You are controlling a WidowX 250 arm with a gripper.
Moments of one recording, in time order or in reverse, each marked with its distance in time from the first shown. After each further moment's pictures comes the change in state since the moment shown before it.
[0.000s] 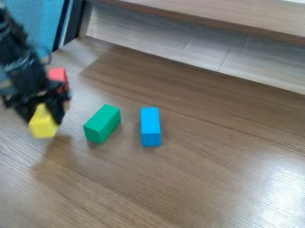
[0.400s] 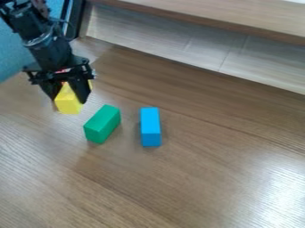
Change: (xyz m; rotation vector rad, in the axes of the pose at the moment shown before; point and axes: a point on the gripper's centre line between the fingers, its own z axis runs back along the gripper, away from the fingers) arm 0.017 -0.040 0.014 -0.066 -0.033 -0.127
